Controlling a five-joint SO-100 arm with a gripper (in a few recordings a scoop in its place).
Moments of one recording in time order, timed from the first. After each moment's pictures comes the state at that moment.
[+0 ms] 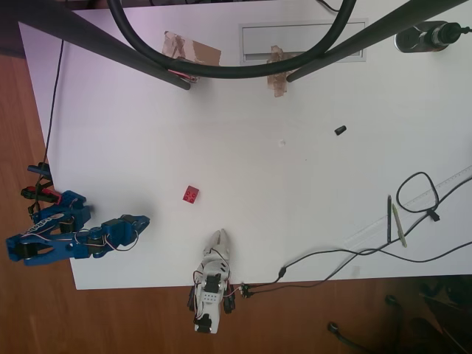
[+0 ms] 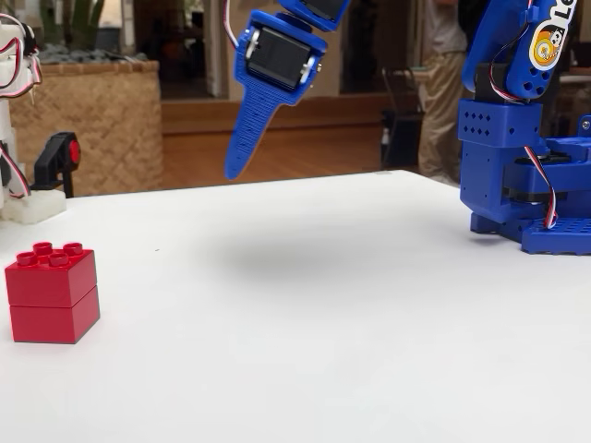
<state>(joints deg) 1.2 123.2 135.7 48.3 -75.1</state>
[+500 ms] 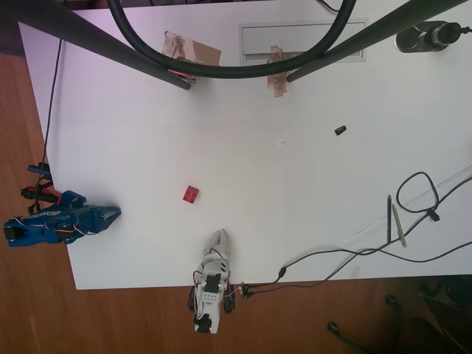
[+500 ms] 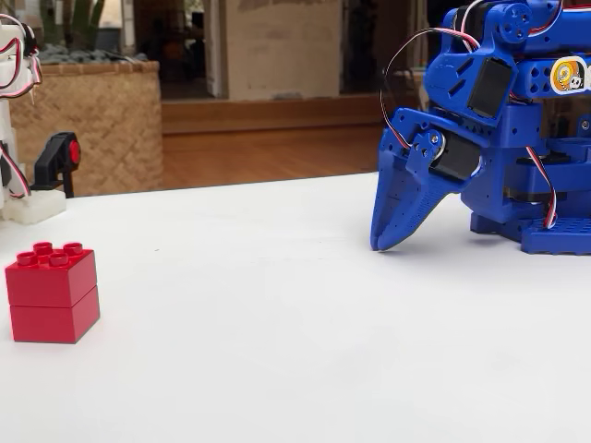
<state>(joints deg) -1.7 184.8 182.0 68.2 -87.6</state>
